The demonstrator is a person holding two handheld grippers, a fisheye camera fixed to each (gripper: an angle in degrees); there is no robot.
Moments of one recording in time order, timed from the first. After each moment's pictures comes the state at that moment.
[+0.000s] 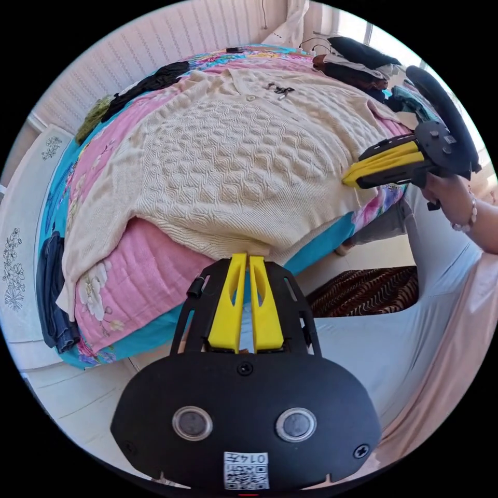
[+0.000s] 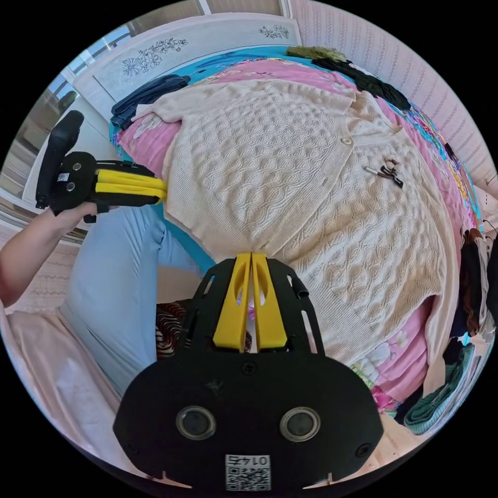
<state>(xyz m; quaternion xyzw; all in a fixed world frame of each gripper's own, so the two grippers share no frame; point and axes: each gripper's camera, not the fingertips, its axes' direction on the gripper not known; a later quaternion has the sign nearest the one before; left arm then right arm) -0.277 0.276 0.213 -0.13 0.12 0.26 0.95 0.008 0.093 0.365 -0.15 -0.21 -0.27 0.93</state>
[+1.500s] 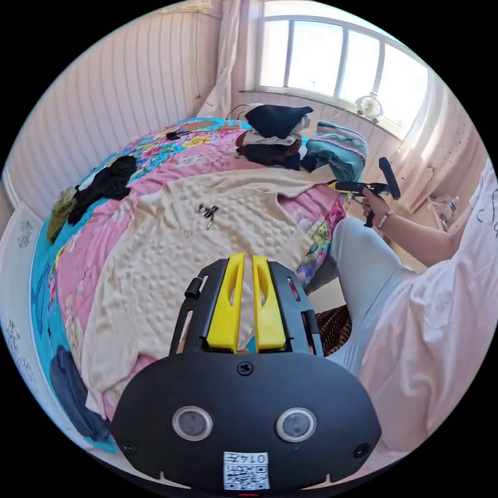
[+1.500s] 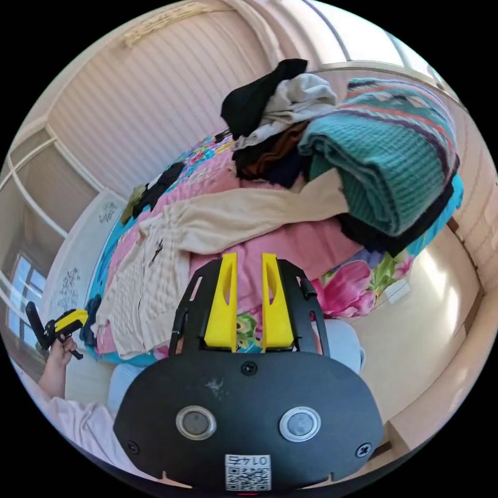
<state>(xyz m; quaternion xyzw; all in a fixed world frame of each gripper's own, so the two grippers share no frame) 0.029 0.203 0.141 0.05 0.27 0.40 0.88 0.587 0.285 0.266 0.07 -0.15 0.33 0.93</state>
